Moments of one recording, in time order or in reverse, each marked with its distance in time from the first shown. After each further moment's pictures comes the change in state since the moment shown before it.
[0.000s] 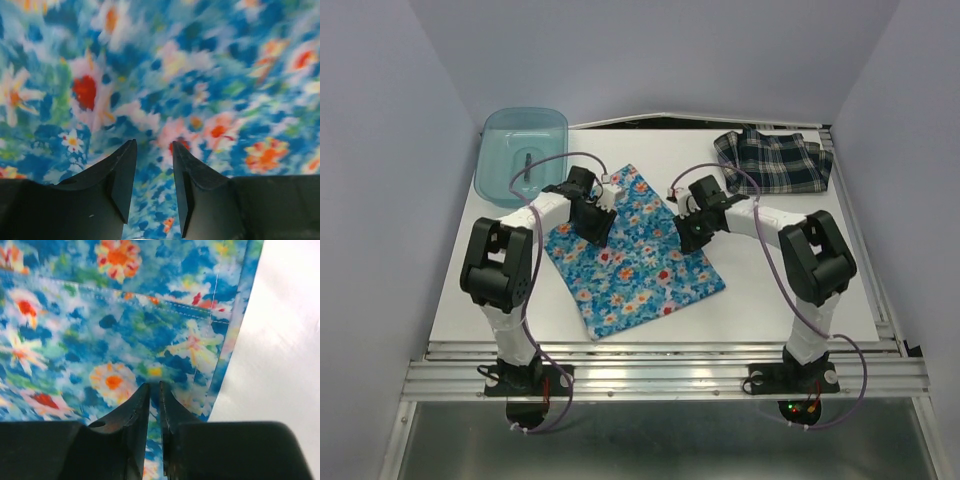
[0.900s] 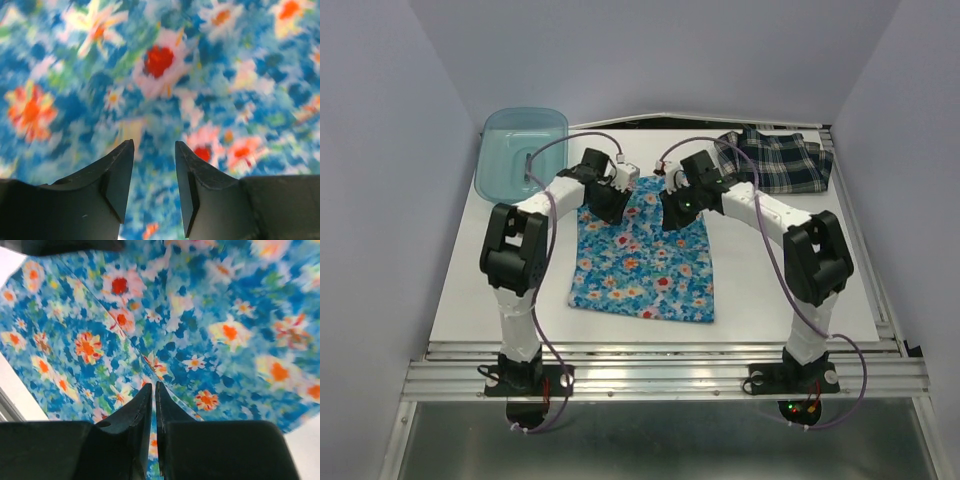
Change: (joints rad) left arm -0.032 0.244 0.244 0.060 0.001 0.023; right arm 0.028 -0.046 0.196 -0.056 -0.153 0.066
